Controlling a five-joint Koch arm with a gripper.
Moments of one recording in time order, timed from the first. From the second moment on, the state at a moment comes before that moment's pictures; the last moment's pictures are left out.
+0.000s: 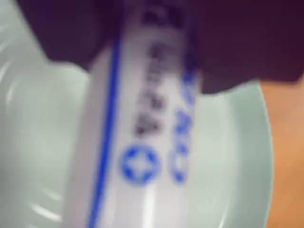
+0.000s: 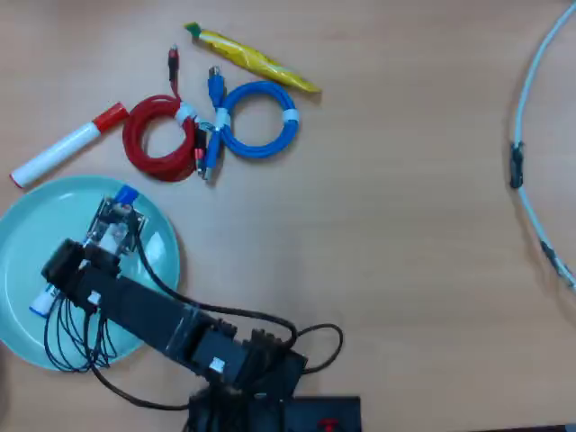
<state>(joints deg) 28.1 85.4 95.7 35.4 5.4</state>
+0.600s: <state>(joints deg) 27.9 78.8 112.9 4.7 5.5</state>
